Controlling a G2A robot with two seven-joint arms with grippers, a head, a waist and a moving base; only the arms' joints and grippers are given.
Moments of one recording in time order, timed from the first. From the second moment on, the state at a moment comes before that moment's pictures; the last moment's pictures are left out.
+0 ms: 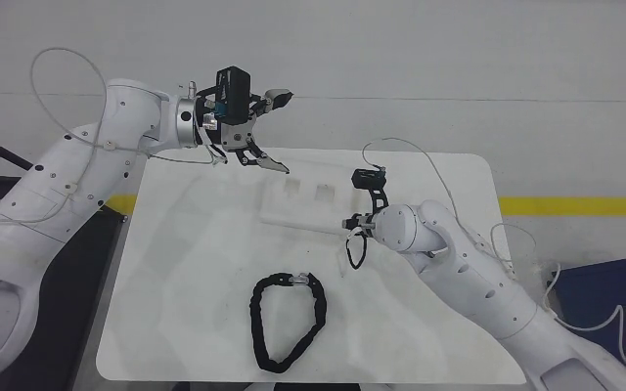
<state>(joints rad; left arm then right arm) 0.05 -0.86 -0.36 -1.15 1.18 -1.01 0.56 -0.66 -1.16 0.70 -1.54 -0.53 0.65 1.01</state>
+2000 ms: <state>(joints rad) 0.05 -0.86 -0.36 -1.15 1.18 -1.01 0.56 -1.12 -1.03 1.52 -1.97 -0.11 0.06 1.19</state>
